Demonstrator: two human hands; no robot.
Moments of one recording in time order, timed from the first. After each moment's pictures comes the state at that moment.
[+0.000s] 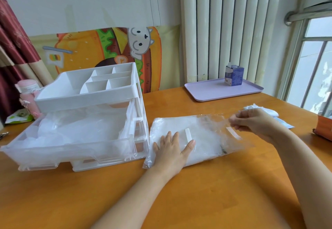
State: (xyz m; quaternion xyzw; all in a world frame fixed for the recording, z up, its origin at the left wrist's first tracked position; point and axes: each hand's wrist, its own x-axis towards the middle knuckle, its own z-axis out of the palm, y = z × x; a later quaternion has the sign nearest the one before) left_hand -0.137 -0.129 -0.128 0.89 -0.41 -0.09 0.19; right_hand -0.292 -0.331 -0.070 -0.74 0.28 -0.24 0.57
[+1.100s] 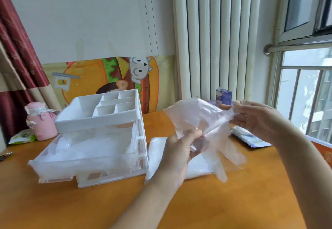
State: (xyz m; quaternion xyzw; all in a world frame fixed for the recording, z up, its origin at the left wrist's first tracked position) left_hand -0.224 -0.096 -0.014 0.48 -0.29 -0.34 0.75; right_hand -0.341 -0.275 0.020 -0.58 0.10 -0.33 0.74
